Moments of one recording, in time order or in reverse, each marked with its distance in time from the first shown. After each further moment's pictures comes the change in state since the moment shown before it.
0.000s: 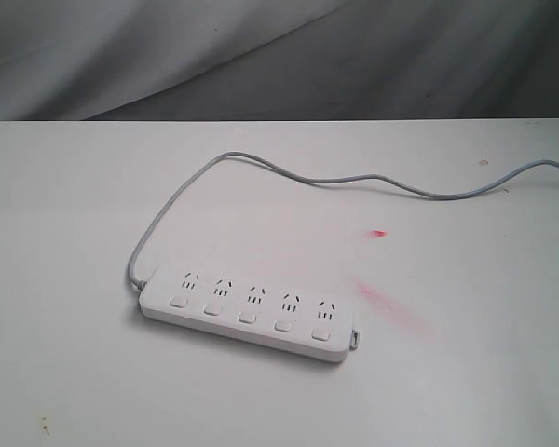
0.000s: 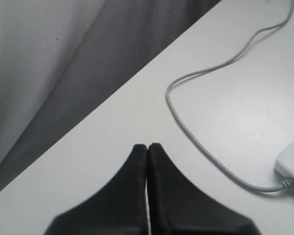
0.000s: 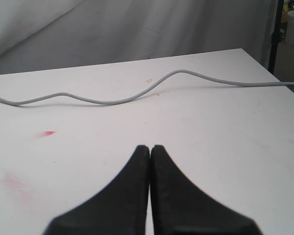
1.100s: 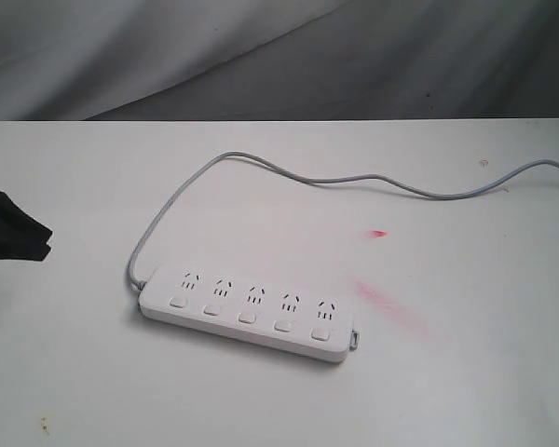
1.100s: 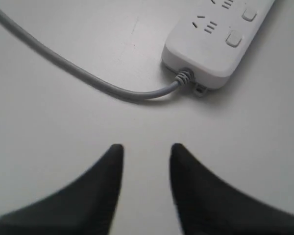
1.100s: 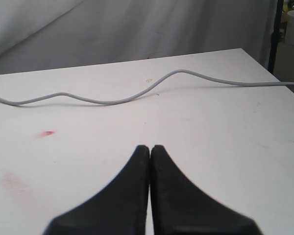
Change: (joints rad) left arm -0.207 0.379 0.027 0.312 0.000 0.080; right arm 0.000 0.000 0.000 0.000 0.000 0.000
